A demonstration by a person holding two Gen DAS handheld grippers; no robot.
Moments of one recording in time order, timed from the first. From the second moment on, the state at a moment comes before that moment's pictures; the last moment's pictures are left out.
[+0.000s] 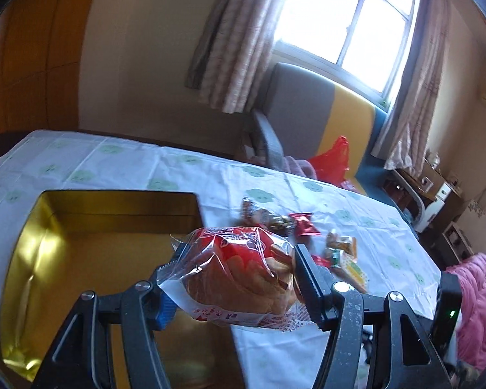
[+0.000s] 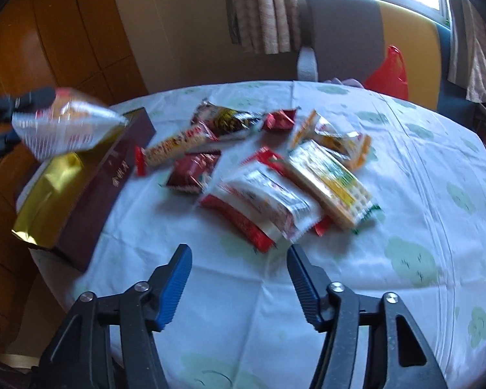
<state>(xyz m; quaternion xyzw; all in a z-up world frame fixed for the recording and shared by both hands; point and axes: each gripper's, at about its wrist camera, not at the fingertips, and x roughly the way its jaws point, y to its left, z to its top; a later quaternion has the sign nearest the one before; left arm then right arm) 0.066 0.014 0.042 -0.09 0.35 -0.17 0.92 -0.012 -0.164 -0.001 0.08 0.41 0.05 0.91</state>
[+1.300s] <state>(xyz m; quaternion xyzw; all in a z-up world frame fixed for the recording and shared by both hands) 0.184 0.042 -0.031 -0.09 0.41 -0.06 0.90 0.069 -0.185 -0.022 0.00 0.47 0.10 0.88</state>
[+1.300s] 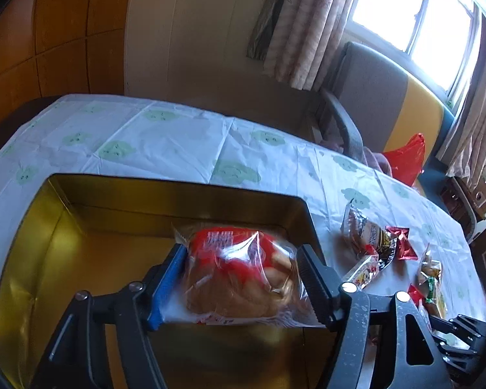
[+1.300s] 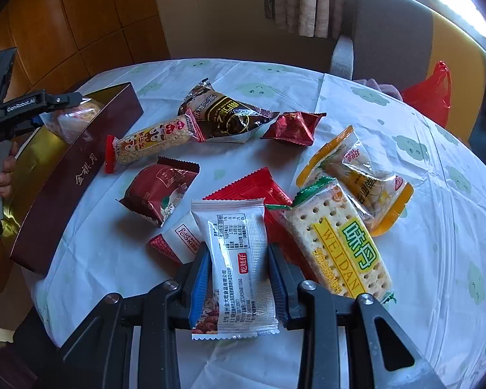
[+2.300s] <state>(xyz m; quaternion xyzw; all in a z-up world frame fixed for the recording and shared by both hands) 0.051 0.058 -0.028 -0.02 0.41 0.04 0.91 0.040 -0.134 -0.002 0.06 0.46 0.11 0.88</state>
